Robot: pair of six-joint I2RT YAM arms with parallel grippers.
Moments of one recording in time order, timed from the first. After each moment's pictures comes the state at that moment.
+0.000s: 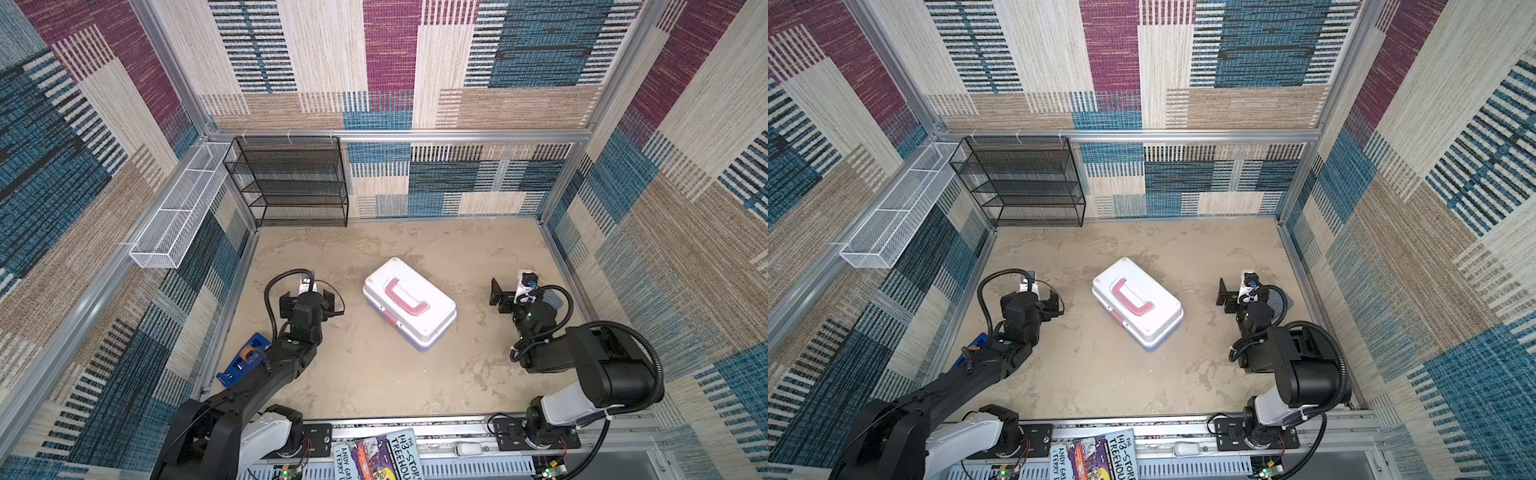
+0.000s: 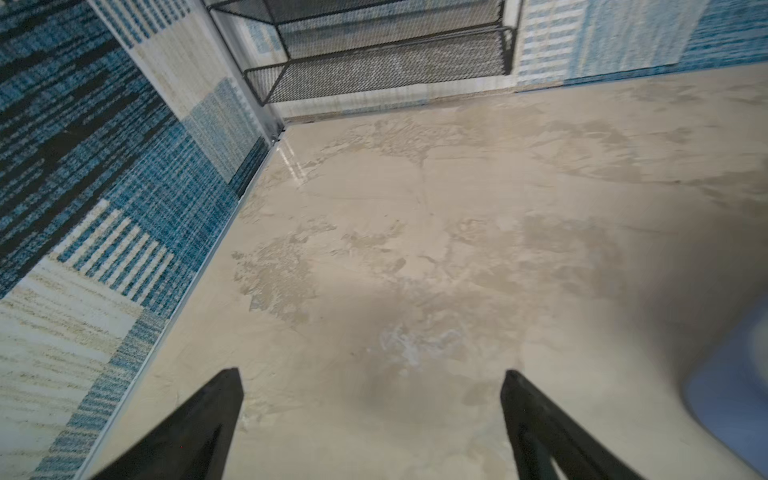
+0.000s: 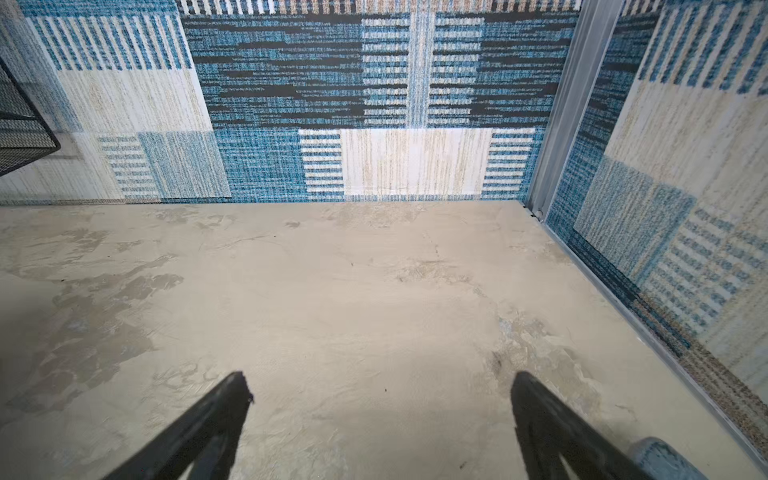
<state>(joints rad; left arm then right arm) -0.26 1.15 0.44 0.26 -0.52 -0.01 -0.01 1.53 0.21 1.24 0.00 0.01</state>
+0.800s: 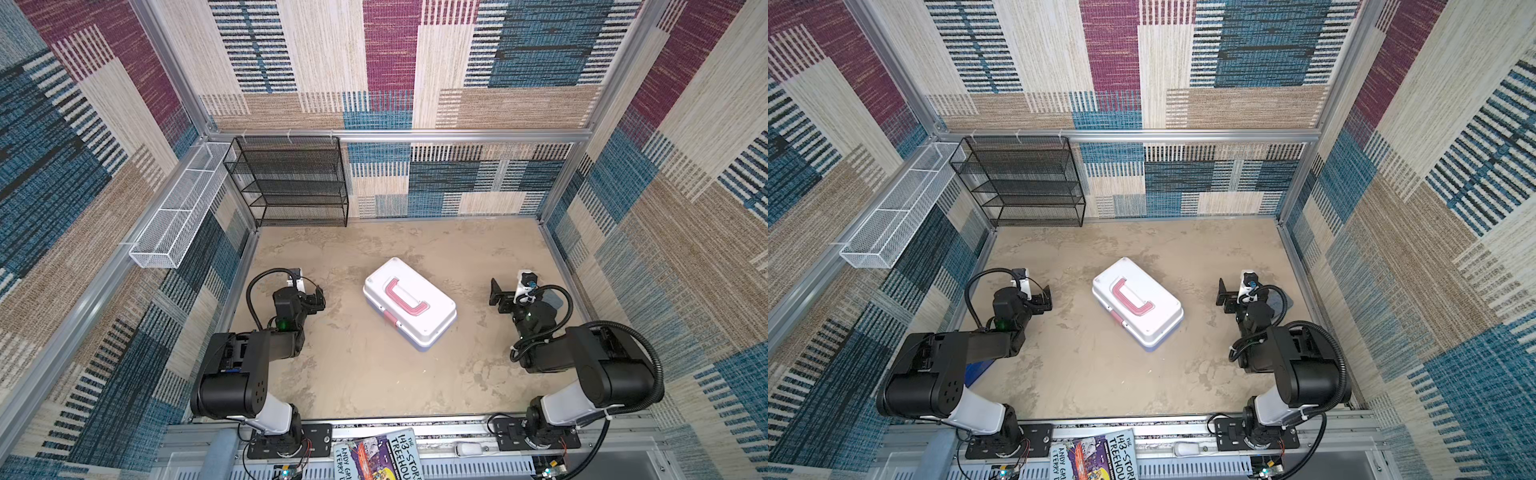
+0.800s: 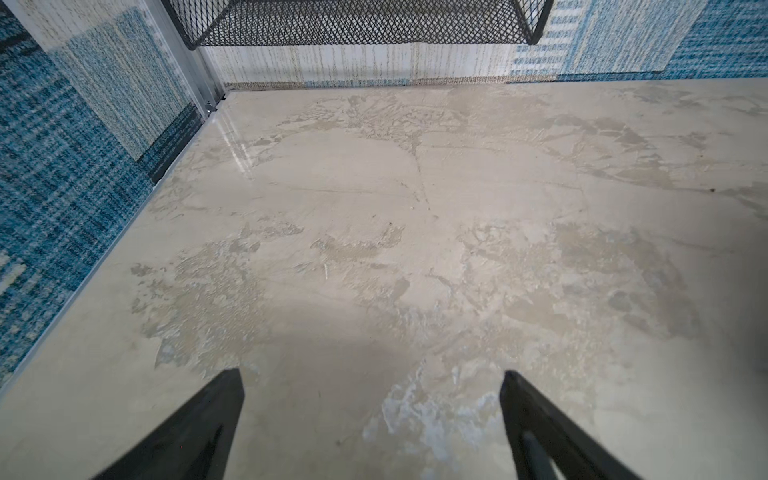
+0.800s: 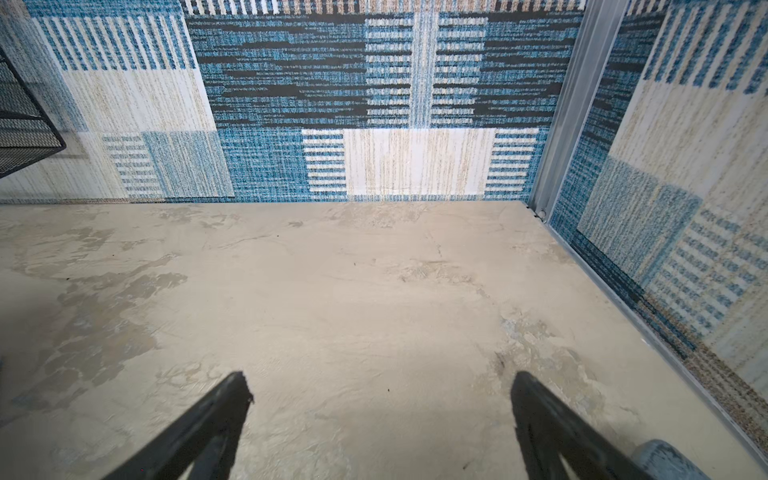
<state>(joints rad) 0.01 1.54 0.43 0.70 -0.09 0.02 -0.01 1.53 0.21 1.24 -0.01 0.01</state>
